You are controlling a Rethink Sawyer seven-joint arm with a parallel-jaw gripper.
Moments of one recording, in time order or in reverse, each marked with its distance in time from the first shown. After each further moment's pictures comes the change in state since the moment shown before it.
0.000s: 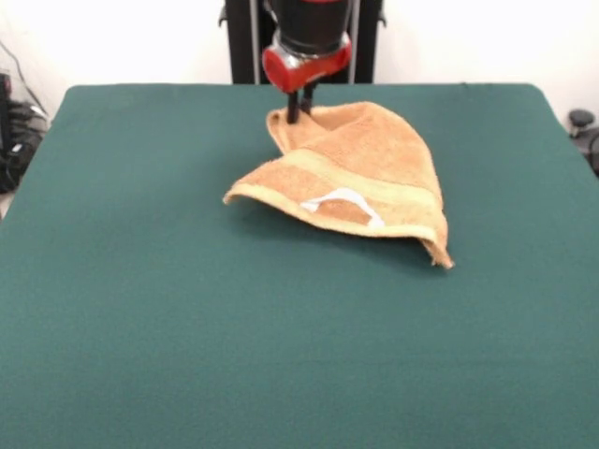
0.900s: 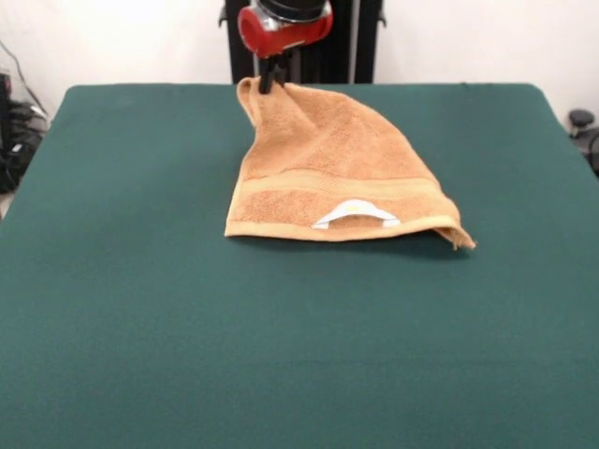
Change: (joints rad) arm 0.013 -0.104 -0.004 0.013 -0.002 0.092 0.000
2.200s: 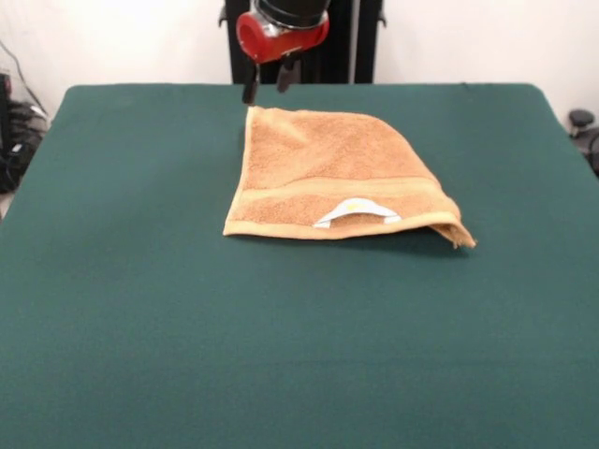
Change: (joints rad) arm 0.029 0.013 -0.024 -0.017 -0.052 0.000 0.000
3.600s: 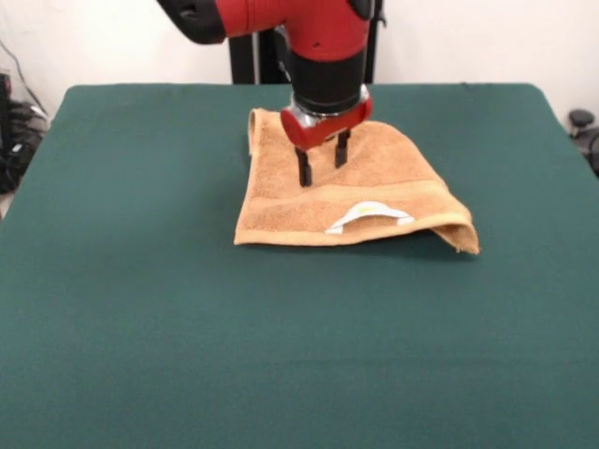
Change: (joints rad) arm -0.059 0.274 0.095 -0.200 0.086 -0.105 0.000
